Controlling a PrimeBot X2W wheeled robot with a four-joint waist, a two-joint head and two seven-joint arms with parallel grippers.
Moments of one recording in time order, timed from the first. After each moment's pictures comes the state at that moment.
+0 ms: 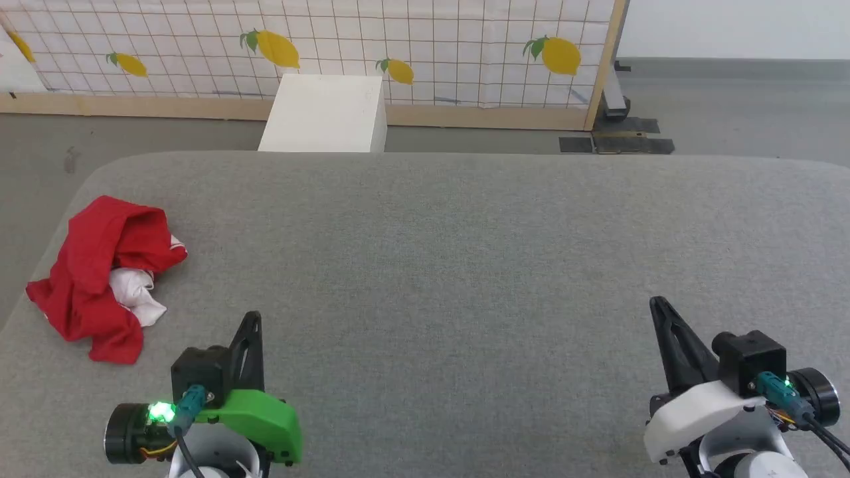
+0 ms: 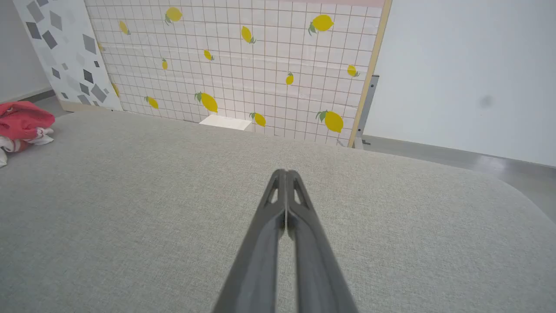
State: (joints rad) left arm 0.02 0.05 0.00 0.00 -0.01 -0.01 0.00; right arm 0.02 -0.05 0.00 0.01 0.01 0.13 0.00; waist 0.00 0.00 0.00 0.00
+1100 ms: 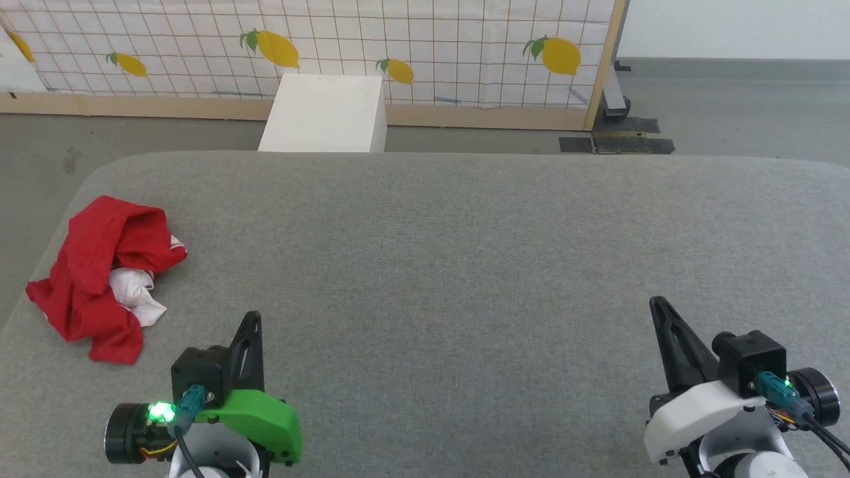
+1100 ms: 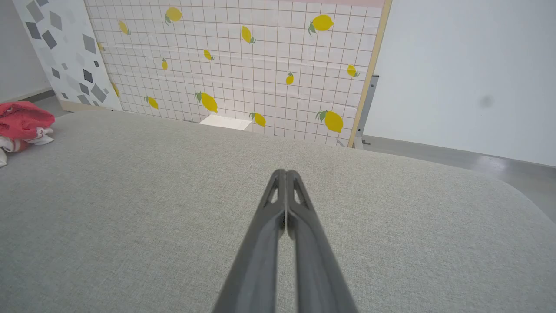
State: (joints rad) left arm 0.02 0.05 0.00 0.00 -0.01 -0.01 0.00; right arm 0.02 -0.05 0.00 0.01 0.01 0.13 0.00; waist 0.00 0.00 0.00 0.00
